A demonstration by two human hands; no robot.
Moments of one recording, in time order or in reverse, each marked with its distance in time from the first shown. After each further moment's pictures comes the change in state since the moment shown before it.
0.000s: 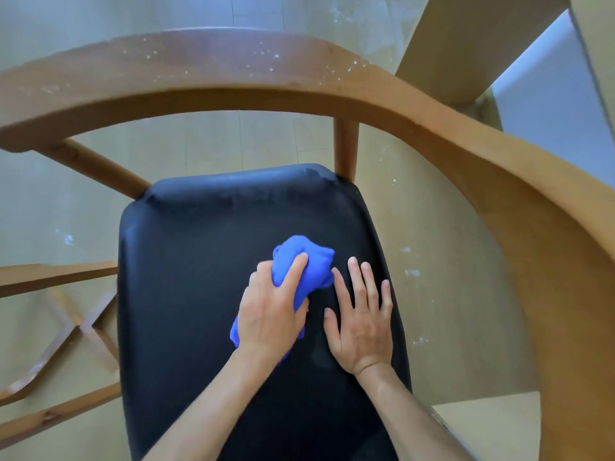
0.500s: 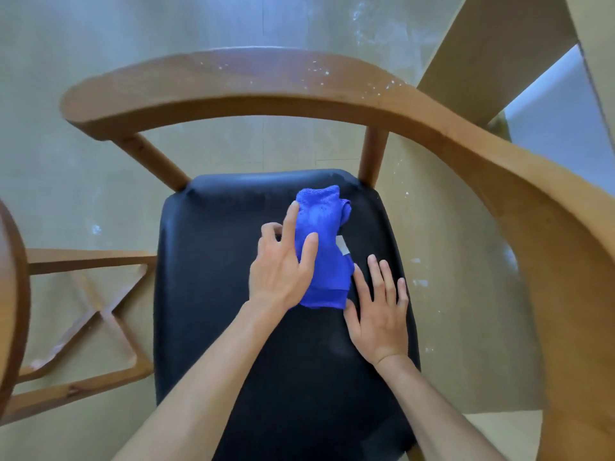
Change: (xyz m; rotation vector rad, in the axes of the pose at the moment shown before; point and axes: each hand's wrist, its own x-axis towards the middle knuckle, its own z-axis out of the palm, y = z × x) left_hand 0.035 -0.009 -0.039 -0.217 -0.110 -0.259; right_hand 0.003 -0.008 -0.023 0.027 -0.099 0.025
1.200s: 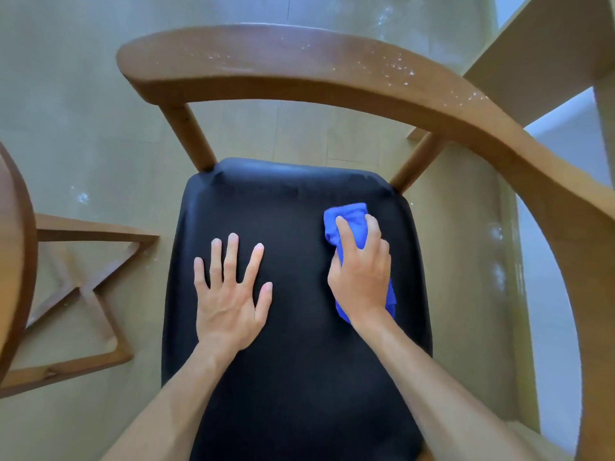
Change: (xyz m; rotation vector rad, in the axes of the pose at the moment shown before) left_hand -0.040 -0.148 -0.004 0.578 0.114 0.104; right_hand 0.073 -0.096 -0.023 0.019 0.278 -0.011
